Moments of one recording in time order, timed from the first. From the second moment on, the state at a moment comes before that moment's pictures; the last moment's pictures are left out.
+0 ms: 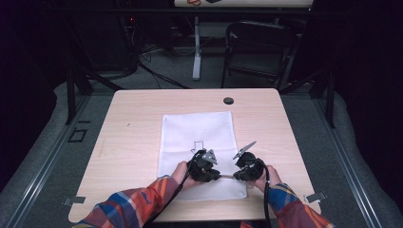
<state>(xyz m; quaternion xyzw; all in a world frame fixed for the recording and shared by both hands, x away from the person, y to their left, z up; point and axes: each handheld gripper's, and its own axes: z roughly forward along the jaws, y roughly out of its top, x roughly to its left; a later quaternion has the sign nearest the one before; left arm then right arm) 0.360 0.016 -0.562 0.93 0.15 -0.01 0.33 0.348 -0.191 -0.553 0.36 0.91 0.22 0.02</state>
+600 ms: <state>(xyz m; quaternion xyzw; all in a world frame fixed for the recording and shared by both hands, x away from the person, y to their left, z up) 0.359 0.029 -0.558 0.93 0.15 -0.01 0.33 0.349 -0.192 -0.554 0.36 0.91 0.22 0.02</state>
